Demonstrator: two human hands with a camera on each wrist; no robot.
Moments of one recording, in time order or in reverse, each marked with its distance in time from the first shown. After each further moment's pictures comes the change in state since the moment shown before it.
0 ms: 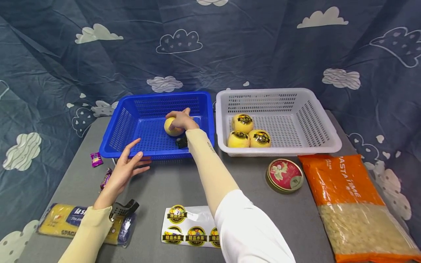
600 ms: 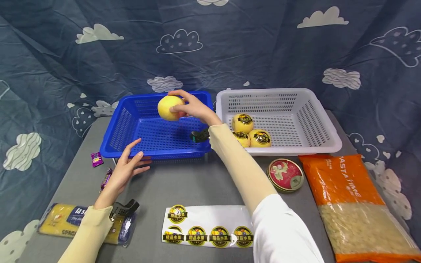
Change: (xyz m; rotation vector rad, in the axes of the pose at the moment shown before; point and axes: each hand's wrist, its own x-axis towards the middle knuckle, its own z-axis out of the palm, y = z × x) left_hand 0.001 -0.001 0.000 0.012 0.002 -0.003; right_hand -0.041 -0.002 -0.056 0.379 0.000 -0.295
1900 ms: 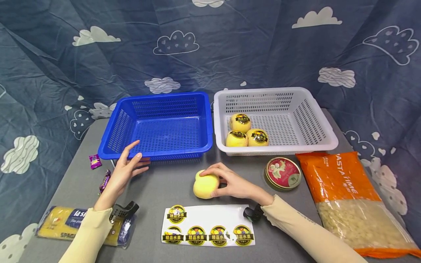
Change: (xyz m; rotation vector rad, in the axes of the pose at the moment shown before) left_hand 0.005 -0.017 -0.005 0.016 -0.012 0.067; right_hand -0.199 0.112 0.032 -0.120 -0.167 -0.219
